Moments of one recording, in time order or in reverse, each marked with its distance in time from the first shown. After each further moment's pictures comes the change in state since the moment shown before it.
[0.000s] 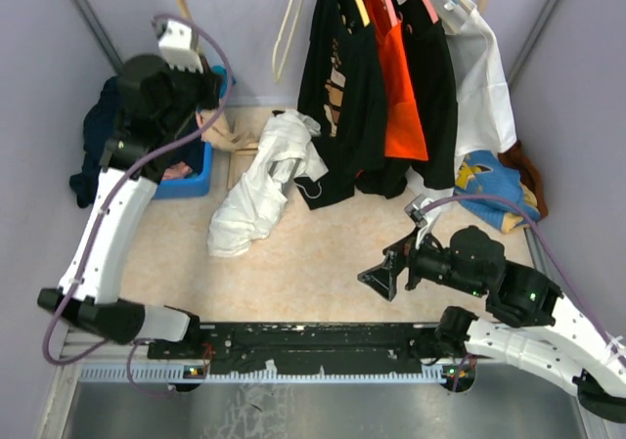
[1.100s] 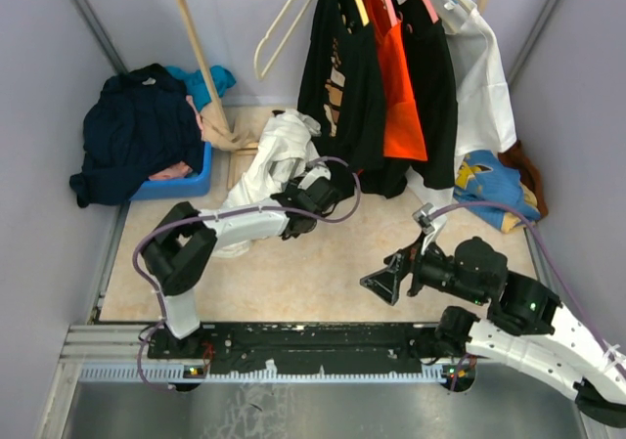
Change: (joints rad) left arm -0.574 0.390 -0.666 0.033 -0.679 -0.283; right arm 0.000 -0.102 -0.119 0.045 0.002 0.121
